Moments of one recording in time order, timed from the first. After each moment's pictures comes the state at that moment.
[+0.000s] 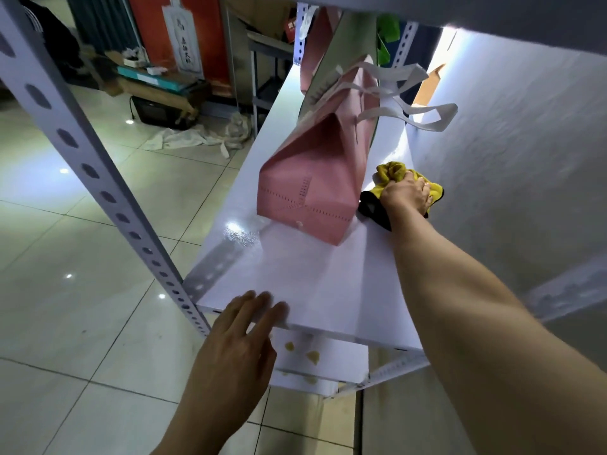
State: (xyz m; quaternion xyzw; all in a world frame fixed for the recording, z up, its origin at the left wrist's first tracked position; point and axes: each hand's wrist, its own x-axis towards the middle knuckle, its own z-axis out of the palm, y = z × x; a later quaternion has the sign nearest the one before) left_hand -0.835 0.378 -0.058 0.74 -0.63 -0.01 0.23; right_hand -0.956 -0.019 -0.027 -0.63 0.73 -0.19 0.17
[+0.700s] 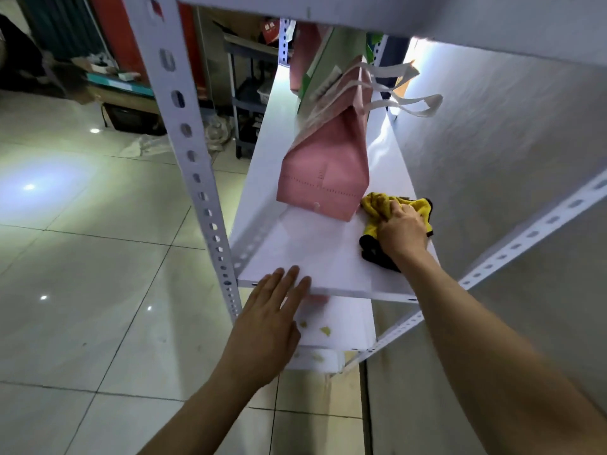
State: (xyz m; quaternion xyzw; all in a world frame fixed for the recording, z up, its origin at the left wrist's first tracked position) left_hand -0.804 0.399 -0.067 0.67 -0.72 -0.06 0.17; right_hand -0.990 0.136 -0.033 -0.72 0.67 -0.15 0.10
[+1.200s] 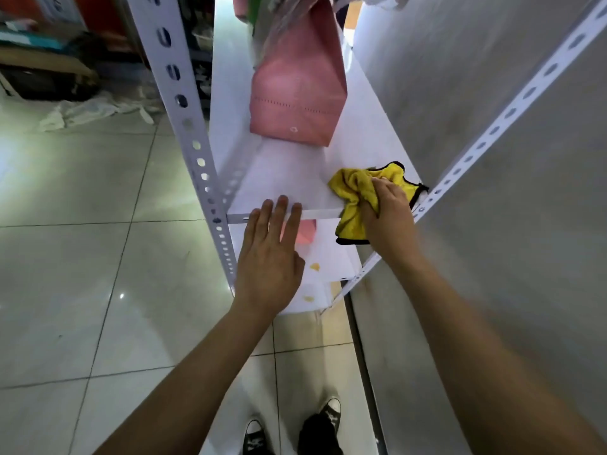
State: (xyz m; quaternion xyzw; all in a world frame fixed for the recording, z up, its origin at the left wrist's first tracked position) left_hand -0.811 0.406 -0.075 0.67 -0.72 -0.02 0.18; right_hand -1.011 0.292 -0.064 -0.73 0.59 -0.31 0.13
